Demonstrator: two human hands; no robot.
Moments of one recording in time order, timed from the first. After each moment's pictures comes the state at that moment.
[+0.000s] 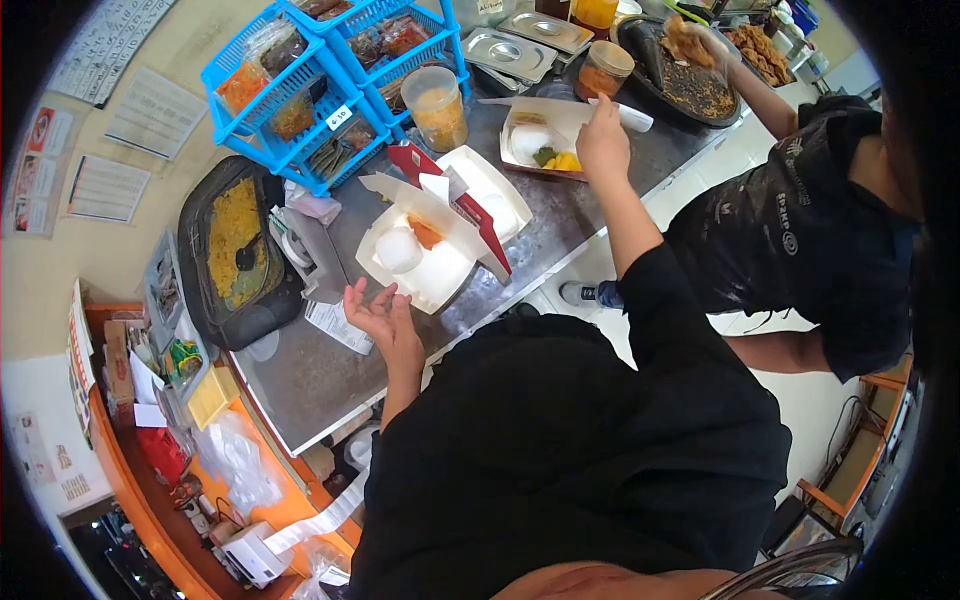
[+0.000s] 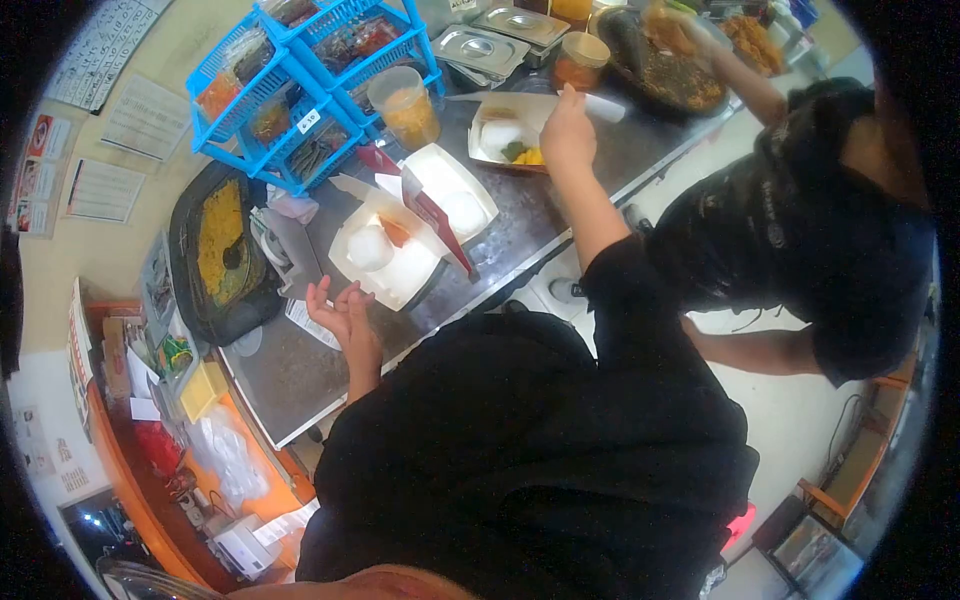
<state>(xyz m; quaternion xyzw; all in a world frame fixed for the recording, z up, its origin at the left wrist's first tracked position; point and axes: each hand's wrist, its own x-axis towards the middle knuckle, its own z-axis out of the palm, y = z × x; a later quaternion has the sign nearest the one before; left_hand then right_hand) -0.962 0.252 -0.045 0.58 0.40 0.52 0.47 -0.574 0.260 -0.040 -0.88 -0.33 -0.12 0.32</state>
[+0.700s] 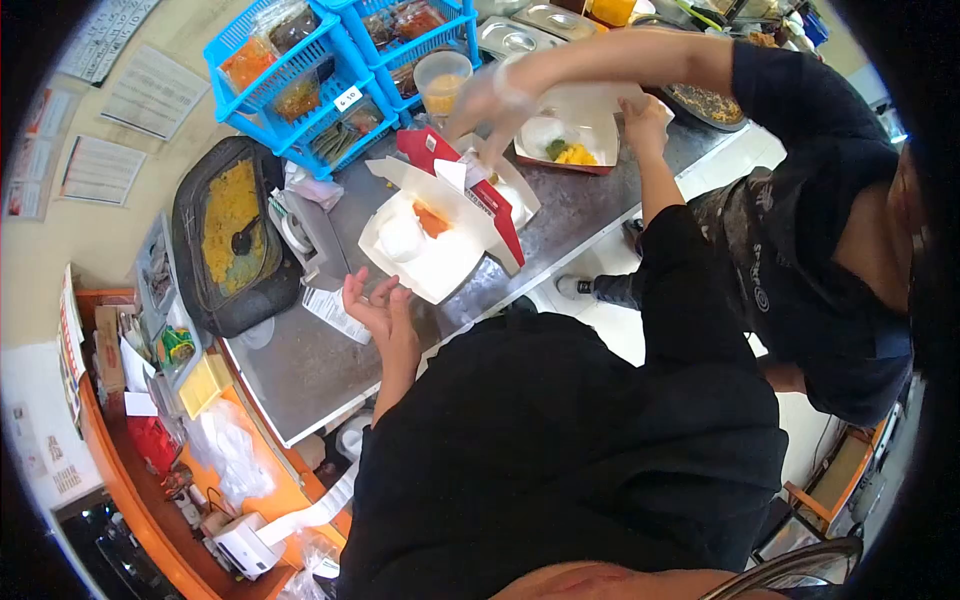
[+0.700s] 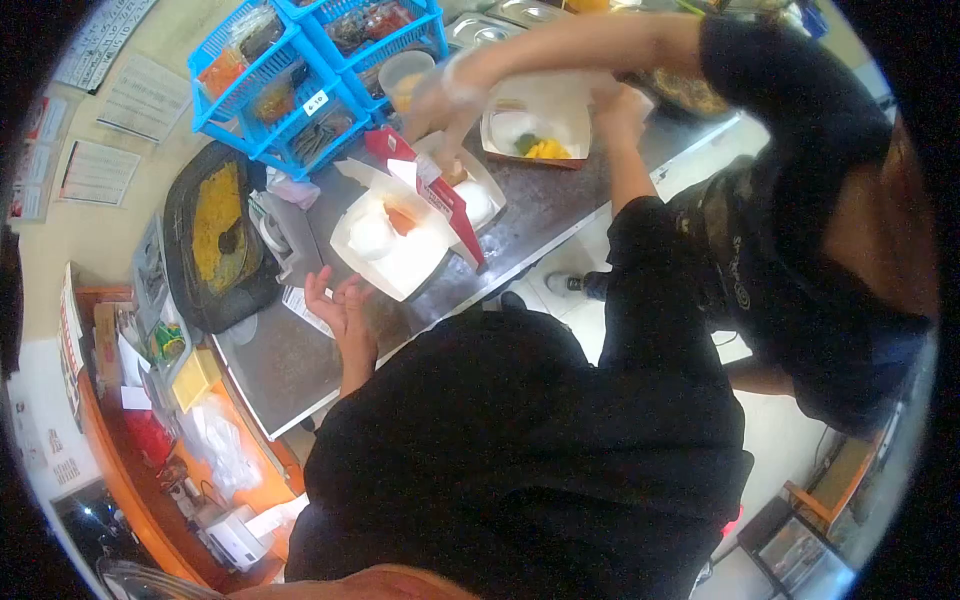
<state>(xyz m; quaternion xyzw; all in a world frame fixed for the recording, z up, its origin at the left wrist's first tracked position) -0.977 0.257 -0.042 0.56 0.40 0.50 0.52 -0.480 0.255 -0.064 -0.92 -0.24 -0.03 0.31</state>
